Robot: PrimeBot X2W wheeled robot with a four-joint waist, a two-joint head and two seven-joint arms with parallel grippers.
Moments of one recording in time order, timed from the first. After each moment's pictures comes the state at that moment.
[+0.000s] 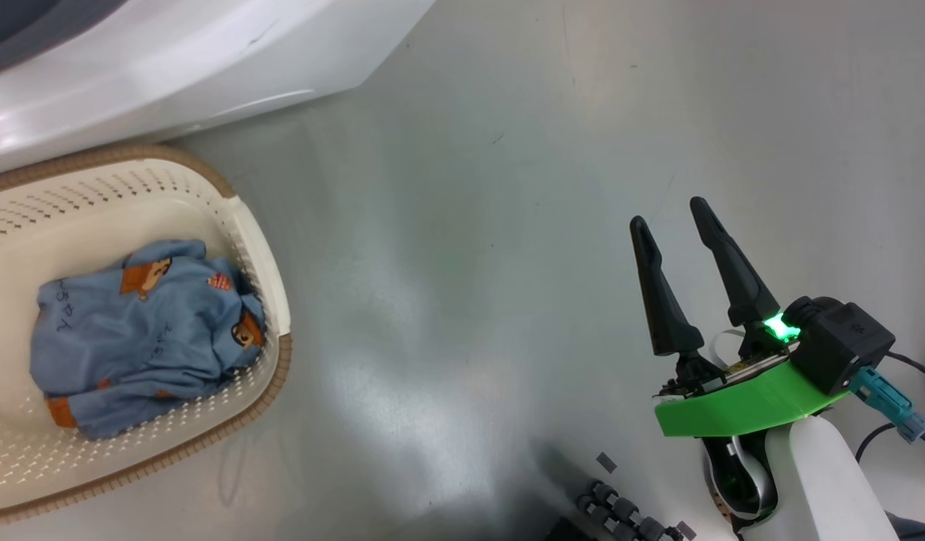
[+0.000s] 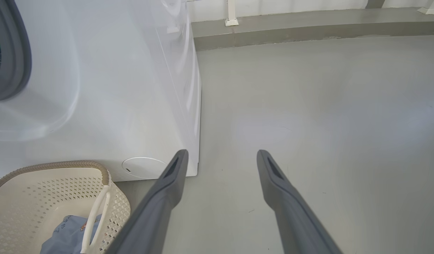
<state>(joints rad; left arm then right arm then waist) -1.35 0.31 0.02 0.83 -0.12 0.17 -0.26 -0.29 -0.04 0.12 0.01 0.28 0.13 -0.26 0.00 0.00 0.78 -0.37</state>
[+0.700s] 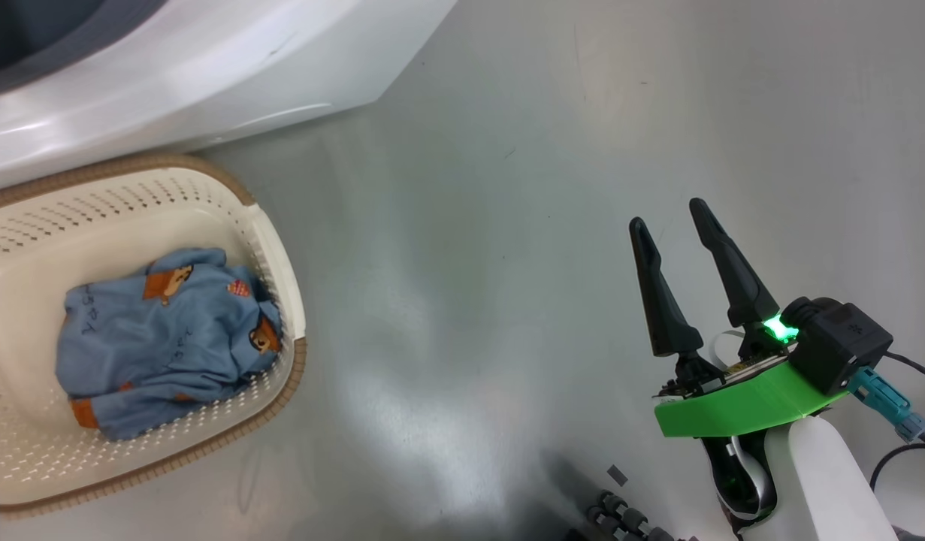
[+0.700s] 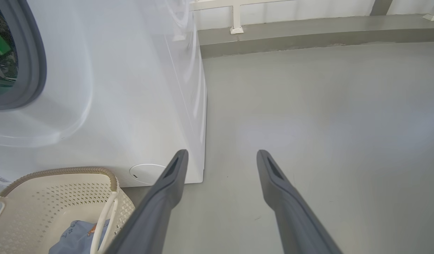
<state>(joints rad) -1.31 0.29 0.02 0.81 -0.12 0.17 -0.26 -0.29 -0.04 0.12 0.02 0.27 0.13 -0.26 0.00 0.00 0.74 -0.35</state>
